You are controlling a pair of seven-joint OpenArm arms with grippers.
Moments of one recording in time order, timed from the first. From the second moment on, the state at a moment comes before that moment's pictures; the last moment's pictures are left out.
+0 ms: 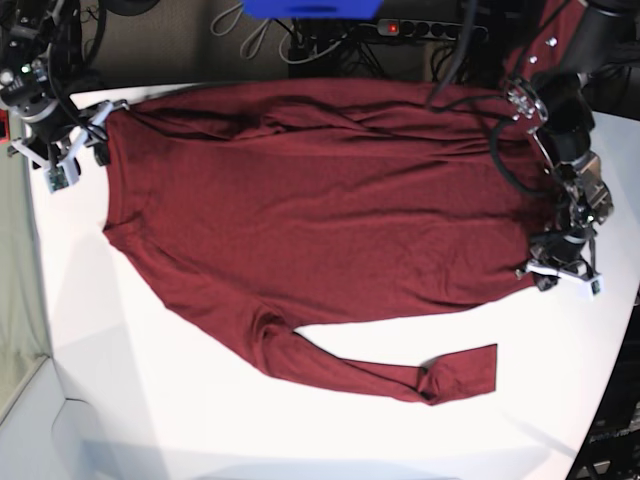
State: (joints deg) left arm -24.1 -14.3 -40.1 37.3 -0.5 -28.3 11.4; right arm -24.4 10.8 32.6 110.0 10.2 39.6 -44.3
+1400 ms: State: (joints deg) left arm 16.5 -12.7 -6.3 89.7 -5.8 -28.9 11.5; right arm -24.2 10.5 32.5 109.9 10.2 39.6 -44.3
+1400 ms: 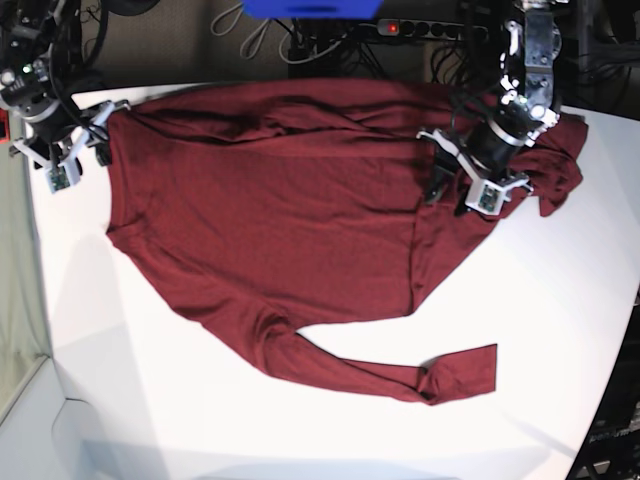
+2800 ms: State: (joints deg) left arm 2.1 -7.5 -22.3 83.3 -6.2 -28.6 11.7; right arm -20.9 10.5 31.8 109.4 9.9 39.6 -44.8
